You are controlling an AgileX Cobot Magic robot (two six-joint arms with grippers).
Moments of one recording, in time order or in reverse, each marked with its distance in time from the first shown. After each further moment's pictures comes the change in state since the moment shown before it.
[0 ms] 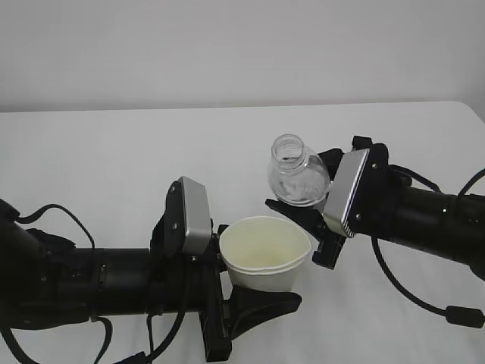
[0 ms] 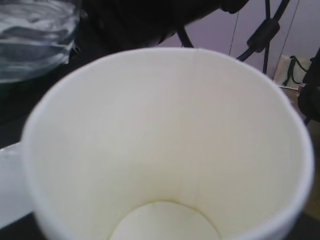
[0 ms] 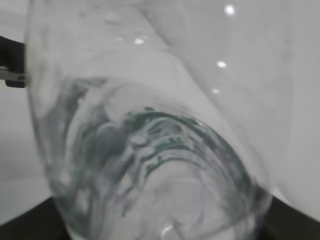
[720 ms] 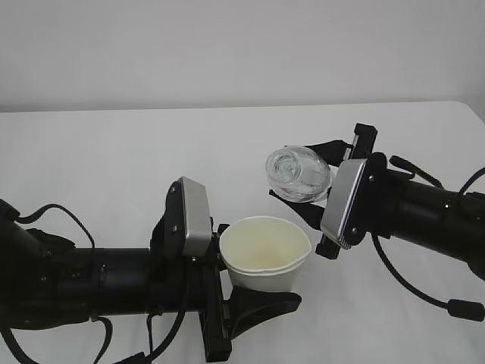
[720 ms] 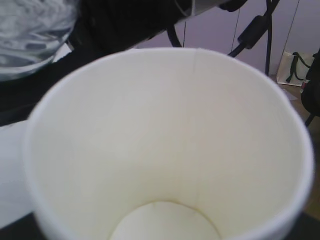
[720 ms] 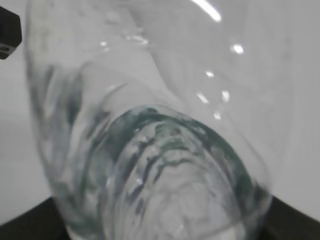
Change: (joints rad) left arm 0.000 0.000 0.000 -0.006 0.000 0.030; right arm 0.000 0.000 -0.001 0.058 -0.037 -0.256
